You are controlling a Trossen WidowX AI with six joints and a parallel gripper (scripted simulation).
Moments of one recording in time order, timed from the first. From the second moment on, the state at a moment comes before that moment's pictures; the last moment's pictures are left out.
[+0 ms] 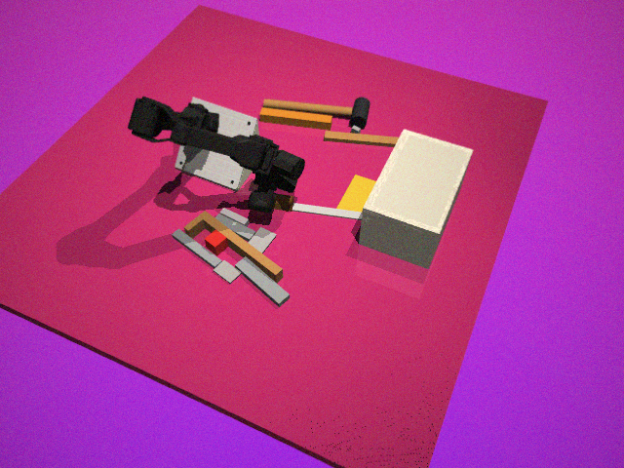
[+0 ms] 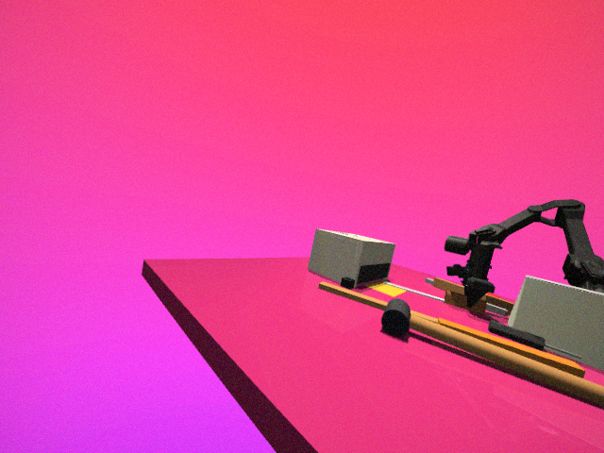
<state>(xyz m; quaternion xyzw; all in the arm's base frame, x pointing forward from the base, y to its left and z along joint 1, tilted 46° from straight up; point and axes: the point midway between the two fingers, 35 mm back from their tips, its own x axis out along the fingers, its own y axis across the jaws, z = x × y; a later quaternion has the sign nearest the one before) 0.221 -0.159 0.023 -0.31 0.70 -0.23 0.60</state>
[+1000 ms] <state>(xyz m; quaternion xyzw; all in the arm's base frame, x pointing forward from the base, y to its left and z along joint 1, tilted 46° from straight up) 0.218 -0.182 0.049 -0.33 0.72 -0.19 0.58</state>
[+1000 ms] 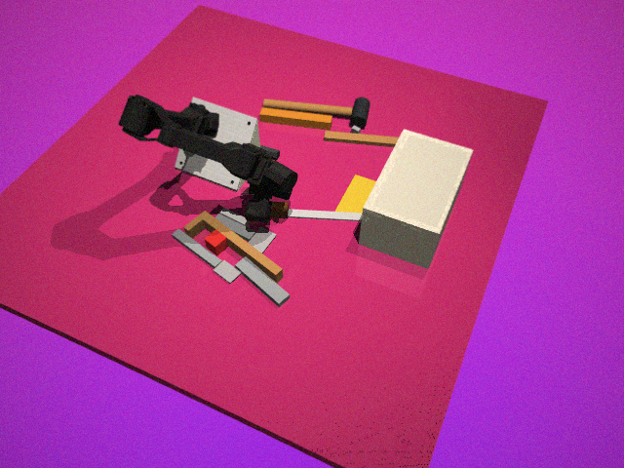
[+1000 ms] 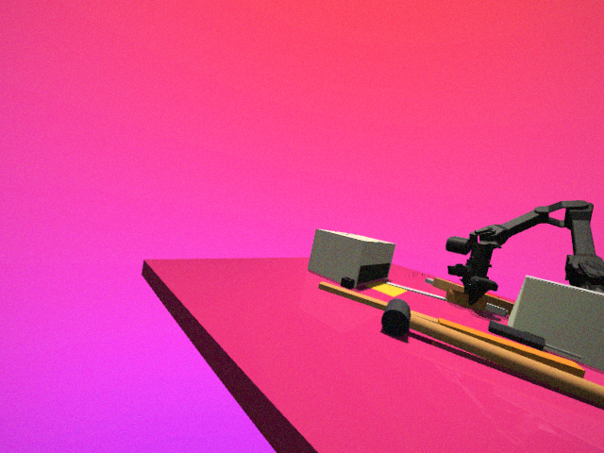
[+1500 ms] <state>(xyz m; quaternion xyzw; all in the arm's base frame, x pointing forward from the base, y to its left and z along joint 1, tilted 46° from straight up) 0.217 -0.191 0.060 -0.34 0.72 -0.19 0.58</state>
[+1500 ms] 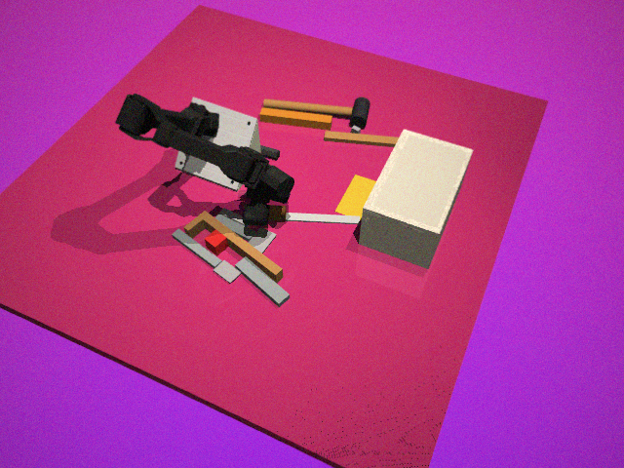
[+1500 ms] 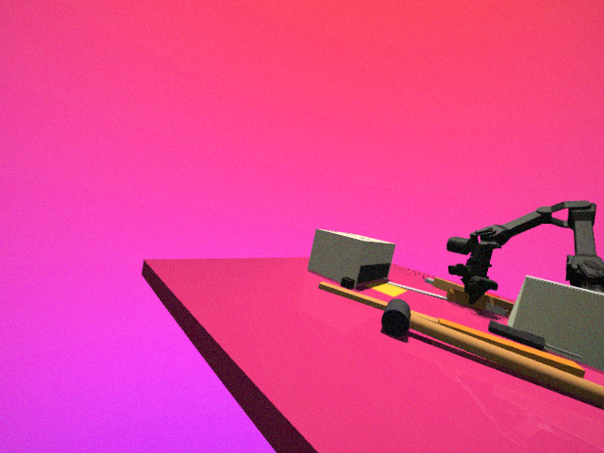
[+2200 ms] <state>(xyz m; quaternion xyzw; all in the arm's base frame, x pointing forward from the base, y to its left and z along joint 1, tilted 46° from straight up) 0.217 -0.197 0.065 -0.33 0.72 -0.19 0.58</state>
